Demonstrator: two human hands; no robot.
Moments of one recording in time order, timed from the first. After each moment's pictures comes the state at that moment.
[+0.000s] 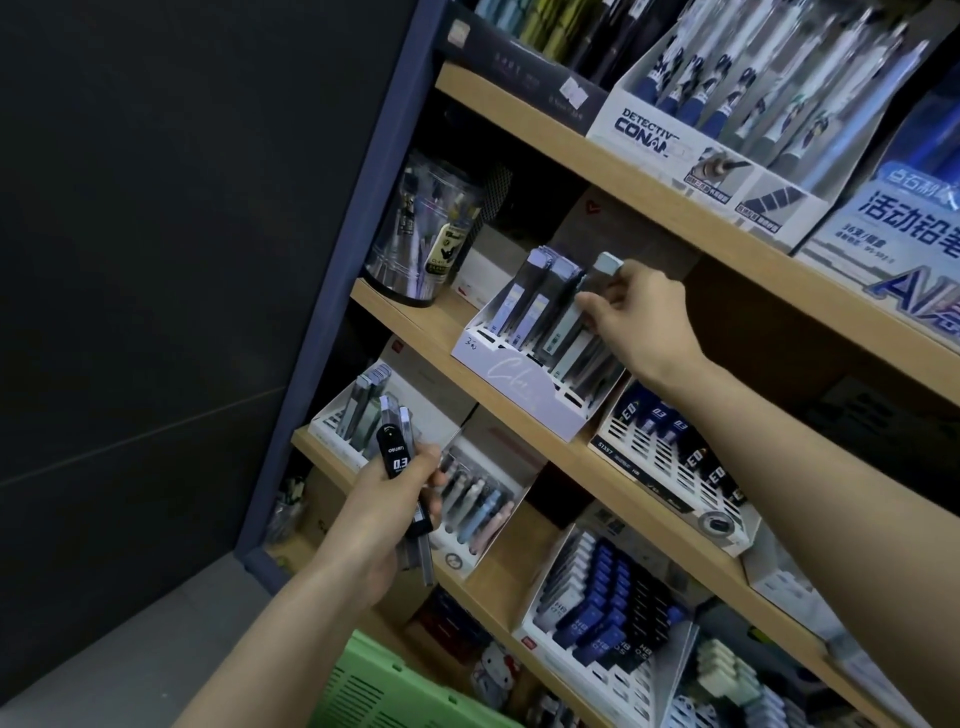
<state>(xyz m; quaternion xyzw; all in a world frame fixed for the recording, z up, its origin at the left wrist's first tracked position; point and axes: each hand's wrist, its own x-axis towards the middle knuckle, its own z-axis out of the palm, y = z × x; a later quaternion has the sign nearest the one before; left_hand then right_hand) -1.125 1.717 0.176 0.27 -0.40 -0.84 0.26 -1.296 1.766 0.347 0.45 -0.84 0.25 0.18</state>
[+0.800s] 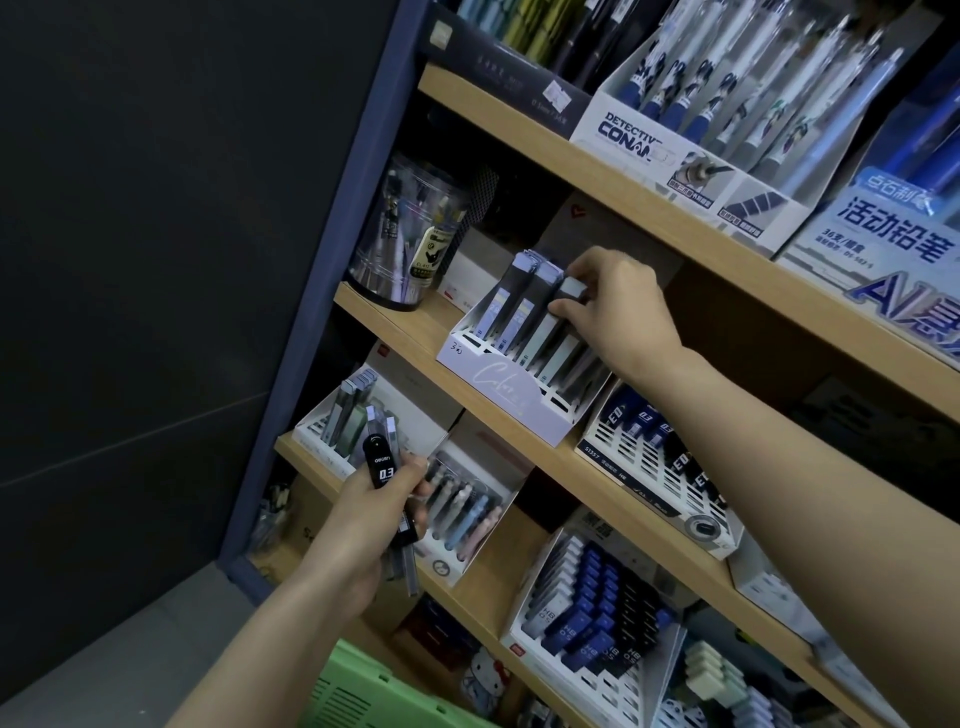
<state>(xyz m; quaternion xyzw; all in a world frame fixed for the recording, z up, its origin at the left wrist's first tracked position) -1.130 1.716 0.175 0.29 -0.41 -0.83 0.24 -1.302 1.755 0.352 0.49 -0.82 0.12 0.26</state>
